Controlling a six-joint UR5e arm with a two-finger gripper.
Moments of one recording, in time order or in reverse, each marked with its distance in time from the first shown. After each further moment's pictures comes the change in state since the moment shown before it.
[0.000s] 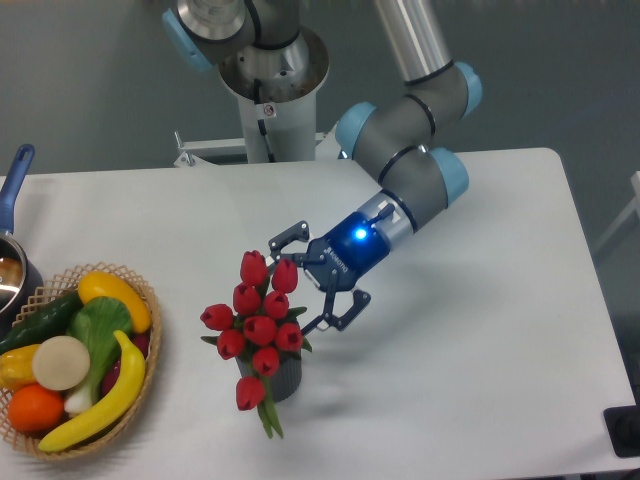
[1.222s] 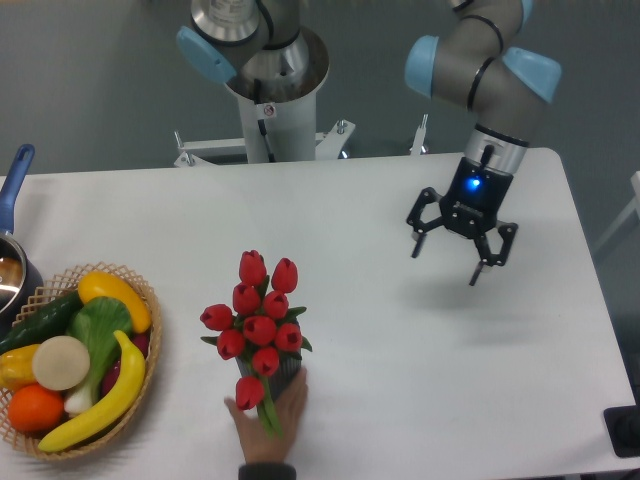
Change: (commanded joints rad) arm 0.175 0.052 0.178 -0.003 0.944 0.032
